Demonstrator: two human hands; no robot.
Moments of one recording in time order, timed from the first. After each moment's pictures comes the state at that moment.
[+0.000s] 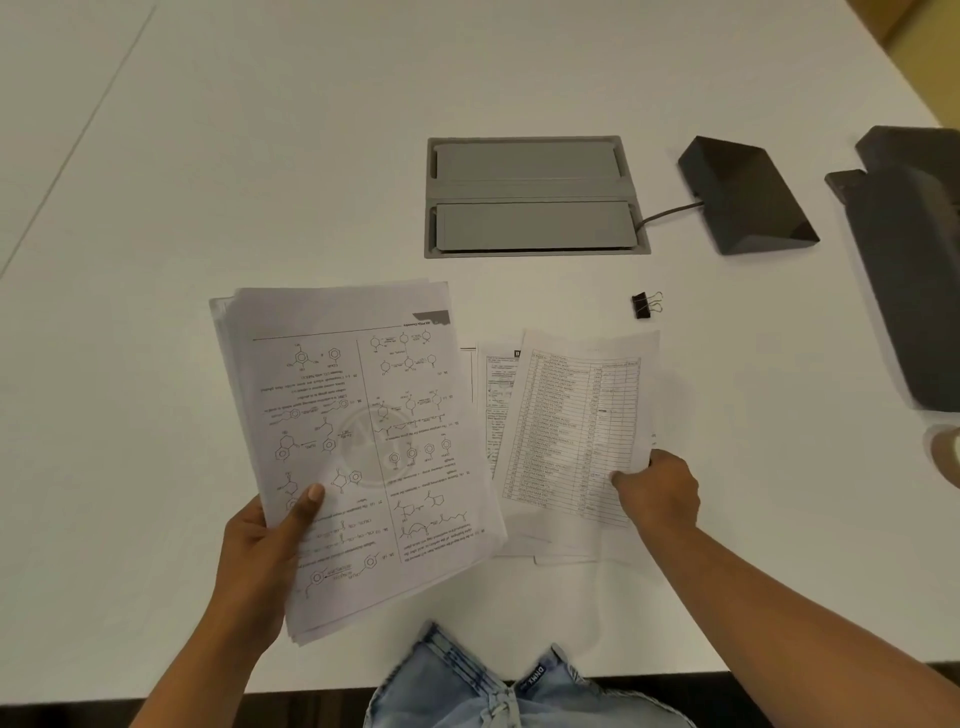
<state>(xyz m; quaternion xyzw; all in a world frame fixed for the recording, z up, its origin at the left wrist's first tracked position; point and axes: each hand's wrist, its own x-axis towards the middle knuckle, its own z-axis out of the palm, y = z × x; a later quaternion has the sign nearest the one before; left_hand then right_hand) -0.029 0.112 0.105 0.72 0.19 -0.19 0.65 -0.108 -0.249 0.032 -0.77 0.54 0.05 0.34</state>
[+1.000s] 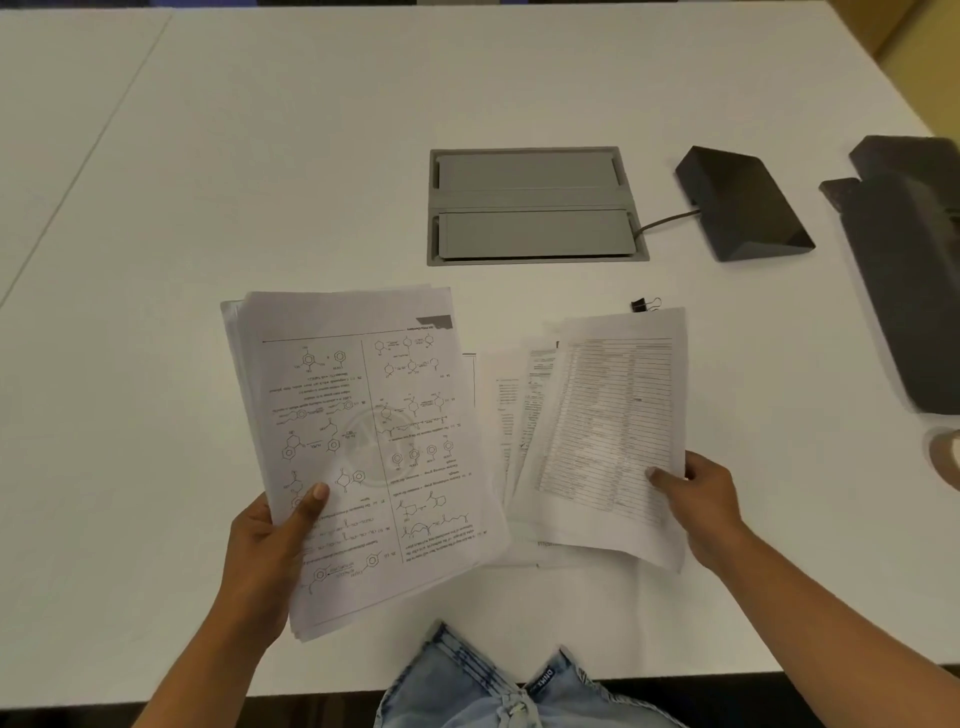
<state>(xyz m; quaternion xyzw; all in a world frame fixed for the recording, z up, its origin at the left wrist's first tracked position) -0.029 0.112 0.107 0.72 0.17 -0.18 0.65 -0.136 -0.281 0.056 -0.64 0.49 -0.03 0.59</state>
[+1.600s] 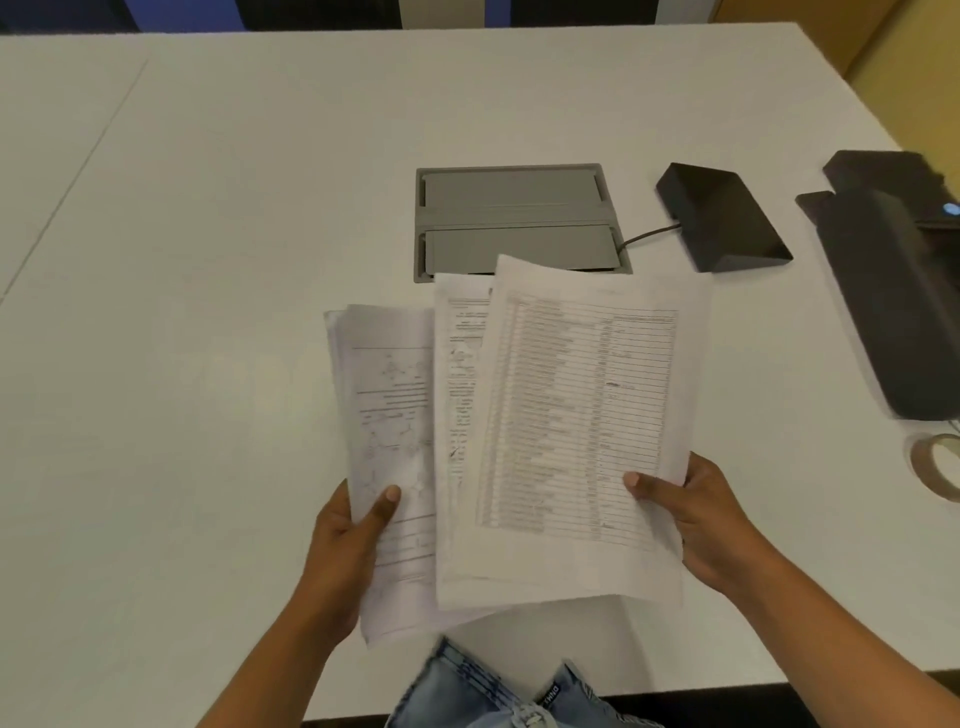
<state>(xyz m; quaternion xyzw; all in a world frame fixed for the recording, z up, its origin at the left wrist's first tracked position) -0.035 0.043 0.113 0.66 0.11 -0.26 0.70 -0.138 -0.264 0.128 -0.54 0.33 0.00 0.77</state>
